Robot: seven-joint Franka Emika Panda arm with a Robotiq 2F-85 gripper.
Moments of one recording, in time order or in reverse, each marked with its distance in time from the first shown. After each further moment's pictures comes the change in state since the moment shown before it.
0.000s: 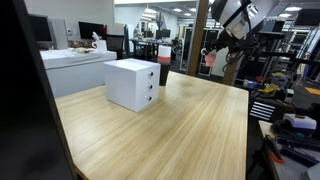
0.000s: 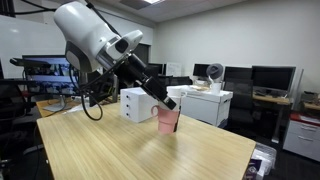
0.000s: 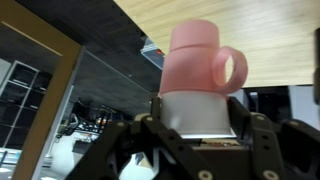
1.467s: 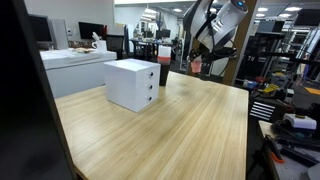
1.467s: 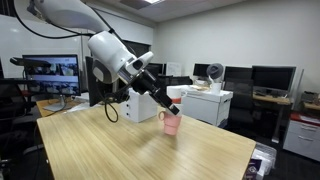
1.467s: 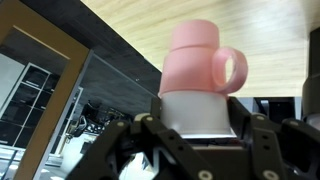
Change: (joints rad) arm 0.816 0.331 -0.688 0.212 0.246 -0.010 0.004
